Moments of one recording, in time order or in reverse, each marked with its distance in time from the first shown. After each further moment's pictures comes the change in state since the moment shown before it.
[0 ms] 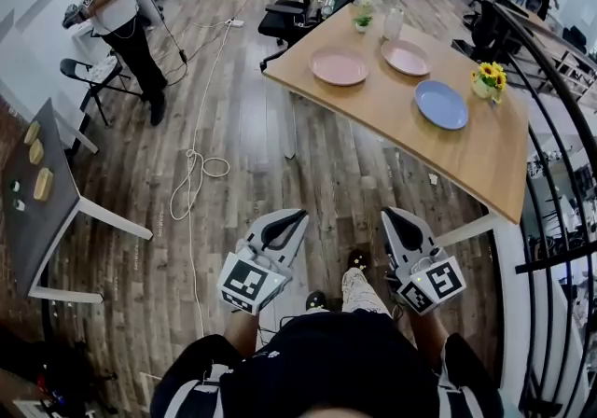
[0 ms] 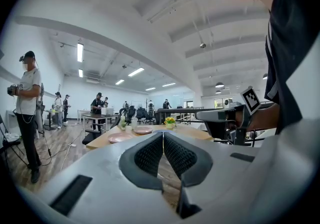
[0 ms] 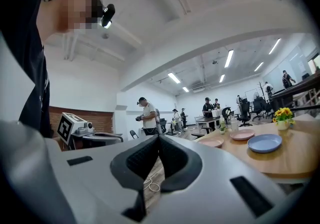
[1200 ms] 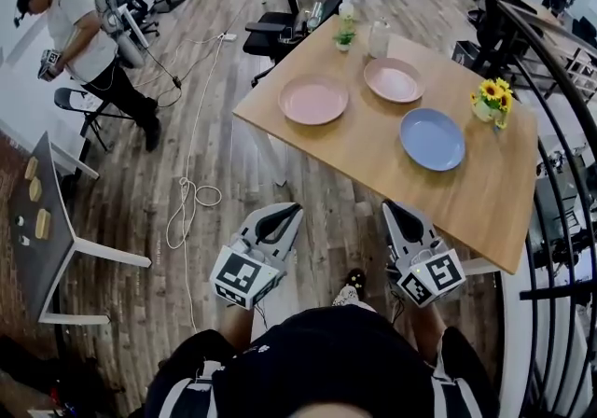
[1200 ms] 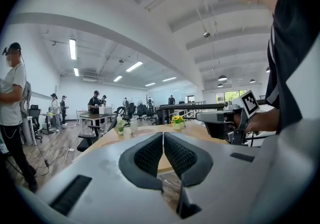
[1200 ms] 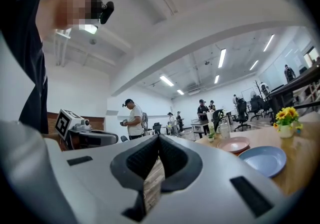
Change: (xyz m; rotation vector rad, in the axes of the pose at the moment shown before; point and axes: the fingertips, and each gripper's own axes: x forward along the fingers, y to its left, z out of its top) left arm 0.222 0.062 0.036 0.038 0.062 0.005; right arm 0.075 -0.231 0.033 0.032 -0.044 -0.018
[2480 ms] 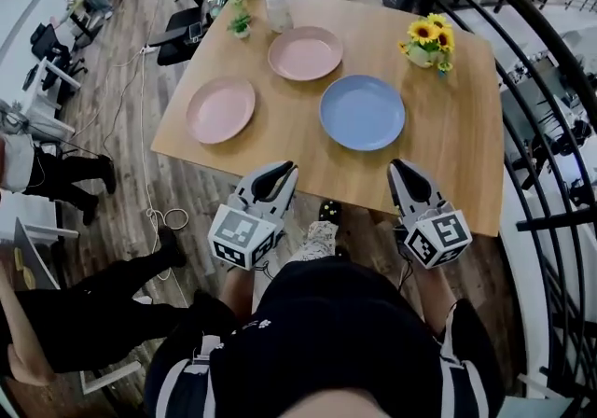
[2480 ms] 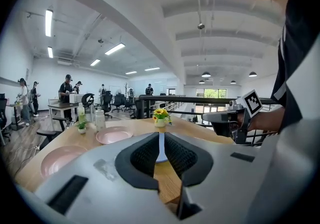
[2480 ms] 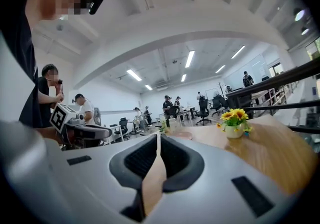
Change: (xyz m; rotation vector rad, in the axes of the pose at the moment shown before) left arm 0.250 -0.040 -0.004 -0.028 0.104 -0.266; right arm -0.067 -0.237 -0.013 0.067 0.072 -0.391
